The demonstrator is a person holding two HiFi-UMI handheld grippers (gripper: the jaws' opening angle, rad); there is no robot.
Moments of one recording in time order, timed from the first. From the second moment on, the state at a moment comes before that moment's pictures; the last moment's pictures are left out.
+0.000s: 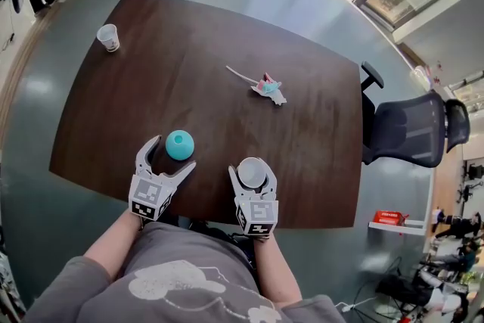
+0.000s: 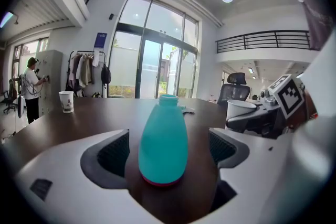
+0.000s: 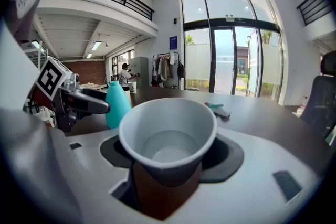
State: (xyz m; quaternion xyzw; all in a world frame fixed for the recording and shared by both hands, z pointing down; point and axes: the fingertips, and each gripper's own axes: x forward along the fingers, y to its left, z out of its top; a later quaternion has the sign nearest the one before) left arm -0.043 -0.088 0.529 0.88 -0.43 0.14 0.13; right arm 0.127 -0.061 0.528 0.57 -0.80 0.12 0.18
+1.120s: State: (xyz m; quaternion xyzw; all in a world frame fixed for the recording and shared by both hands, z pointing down) left arm -0.019 -0.132 0.564 0.90 -0.40 0.15 0.12; right arm 0.132 -0.058 0.547 0.59 -0.77 0.15 0.20
